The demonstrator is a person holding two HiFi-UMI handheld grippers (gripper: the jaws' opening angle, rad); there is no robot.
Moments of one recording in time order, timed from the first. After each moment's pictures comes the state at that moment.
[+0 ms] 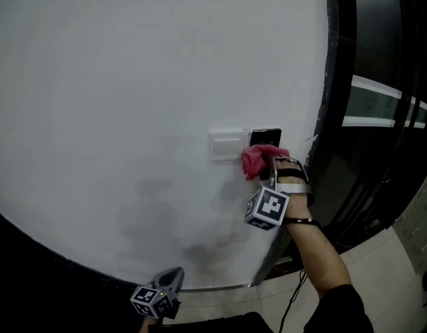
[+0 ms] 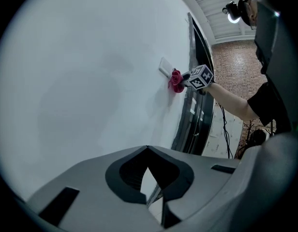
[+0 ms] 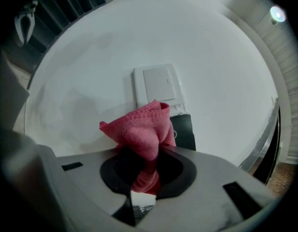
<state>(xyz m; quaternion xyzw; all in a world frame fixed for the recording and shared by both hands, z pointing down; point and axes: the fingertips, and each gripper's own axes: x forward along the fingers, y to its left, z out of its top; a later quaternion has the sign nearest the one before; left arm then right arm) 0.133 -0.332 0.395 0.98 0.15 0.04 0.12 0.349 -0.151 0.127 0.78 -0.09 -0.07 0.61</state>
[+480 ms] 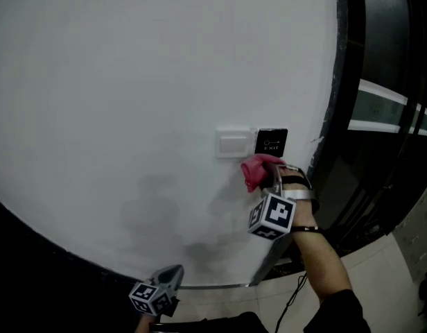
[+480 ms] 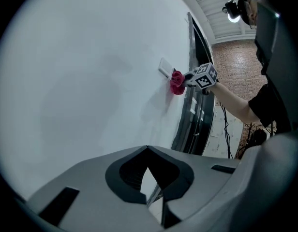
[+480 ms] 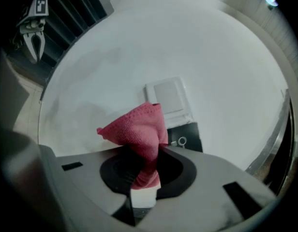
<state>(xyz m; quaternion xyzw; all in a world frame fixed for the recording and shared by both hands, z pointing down) 0.128 -0.332 0.394 0.98 0.15 0.04 0.12 0.331 -0.153 0.153 0.77 -0.15 -0.05 0.62</state>
